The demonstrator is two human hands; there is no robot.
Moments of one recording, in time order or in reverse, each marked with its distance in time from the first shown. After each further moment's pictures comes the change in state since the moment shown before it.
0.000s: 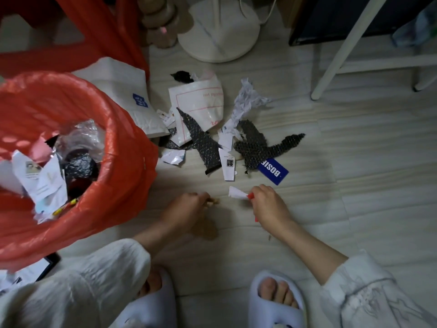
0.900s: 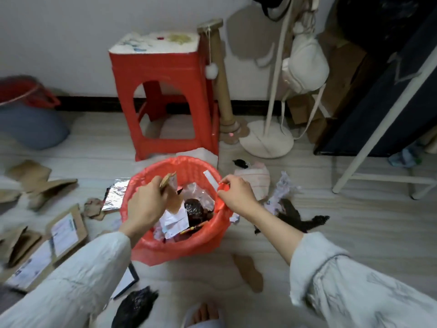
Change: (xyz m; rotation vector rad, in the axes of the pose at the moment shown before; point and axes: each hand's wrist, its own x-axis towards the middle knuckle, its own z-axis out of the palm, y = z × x) left_hand -0.175 -0.080 -0.220 -0.042 0.813 -0.415; right_hand -0.056 -0.274 -0.149 0.372 0.192 -0.231
